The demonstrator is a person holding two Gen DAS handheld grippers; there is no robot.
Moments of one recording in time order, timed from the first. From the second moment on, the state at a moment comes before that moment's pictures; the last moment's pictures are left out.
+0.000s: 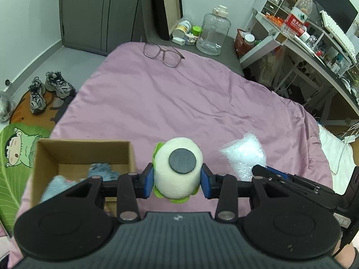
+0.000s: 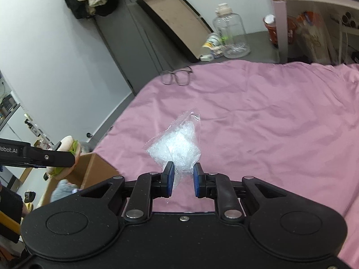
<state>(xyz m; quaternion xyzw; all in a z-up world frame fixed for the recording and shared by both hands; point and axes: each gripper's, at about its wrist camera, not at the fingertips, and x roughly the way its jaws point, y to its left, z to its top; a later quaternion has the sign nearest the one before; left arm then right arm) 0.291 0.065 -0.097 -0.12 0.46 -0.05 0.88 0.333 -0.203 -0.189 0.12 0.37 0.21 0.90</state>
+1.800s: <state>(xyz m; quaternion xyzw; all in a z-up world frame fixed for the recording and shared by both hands) 0.219 0.182 -0.148 -0.21 0.46 -0.04 0.86 0.279 -0.030 -0.135 0.05 0.34 0.28 0.90</state>
